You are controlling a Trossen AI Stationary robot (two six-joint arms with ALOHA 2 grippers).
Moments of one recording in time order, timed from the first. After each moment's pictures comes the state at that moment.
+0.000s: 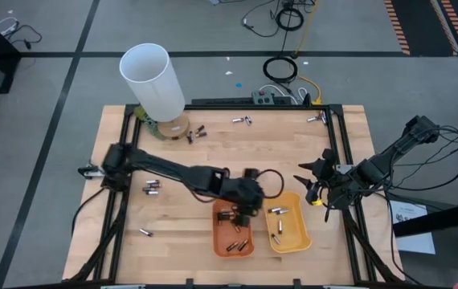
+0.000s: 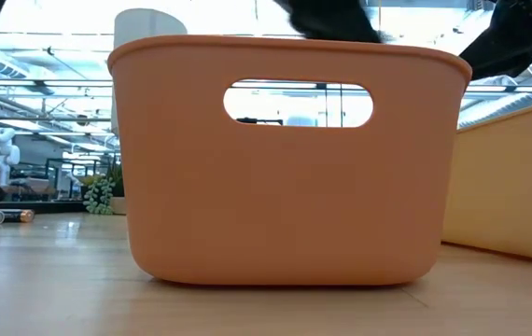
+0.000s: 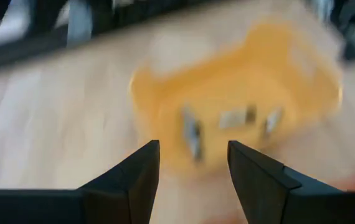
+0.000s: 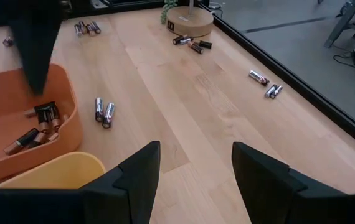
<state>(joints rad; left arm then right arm) -0.21 1.98 1.67 -0.43 -0.10 0.15 0.64 0.82 0.65 -0.72 0.91 0.77</state>
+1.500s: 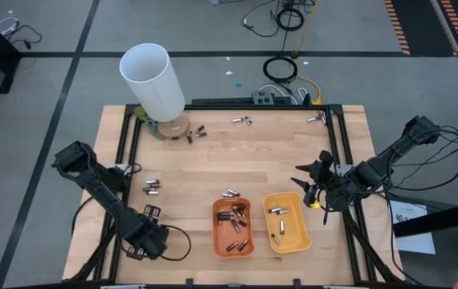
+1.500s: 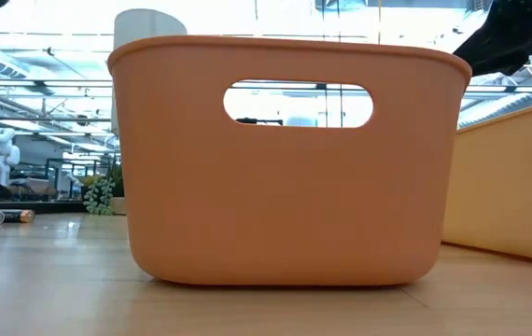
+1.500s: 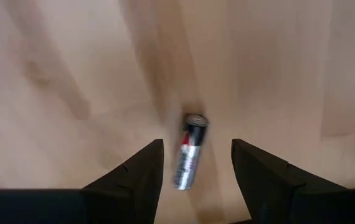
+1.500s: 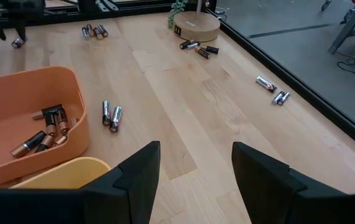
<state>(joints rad) -0.85 1.62 0.90 -0.91 0.17 -0.57 0.64 0.86 0.65 -0.64 0.91 0.72</state>
